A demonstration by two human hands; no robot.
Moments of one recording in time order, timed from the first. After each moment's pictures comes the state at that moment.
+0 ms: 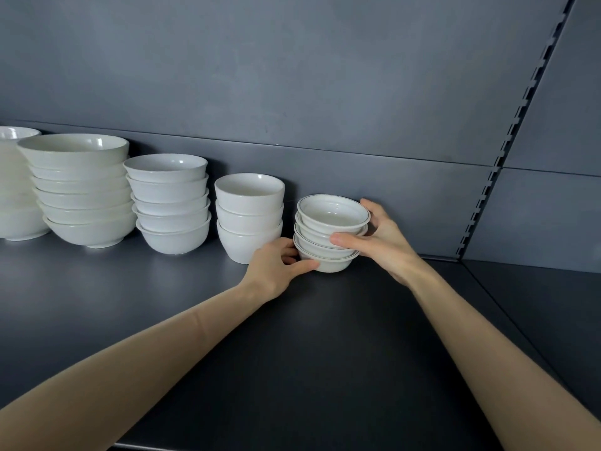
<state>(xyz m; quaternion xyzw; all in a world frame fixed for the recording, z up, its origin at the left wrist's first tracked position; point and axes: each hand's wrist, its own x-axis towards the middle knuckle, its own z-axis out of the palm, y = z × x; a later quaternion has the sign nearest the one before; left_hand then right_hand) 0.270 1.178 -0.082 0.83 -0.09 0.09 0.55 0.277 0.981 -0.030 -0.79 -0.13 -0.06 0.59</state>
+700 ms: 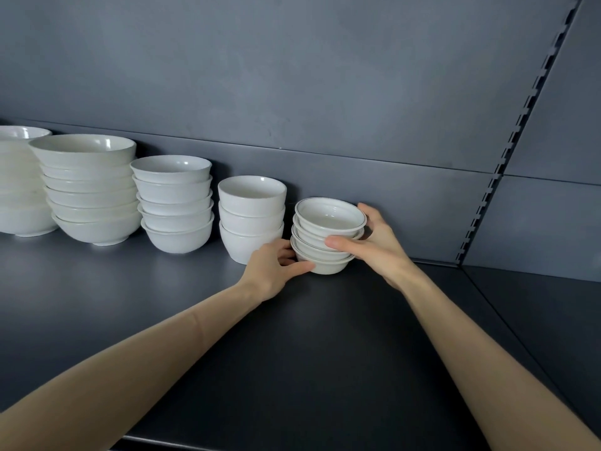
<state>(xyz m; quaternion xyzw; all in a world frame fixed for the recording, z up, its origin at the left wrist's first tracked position) 0.274 1.183 -0.086 0.82 -0.09 0.09 0.56 0.279 0.988 -0.032 -0.78 -0.14 -0.08 0.60</state>
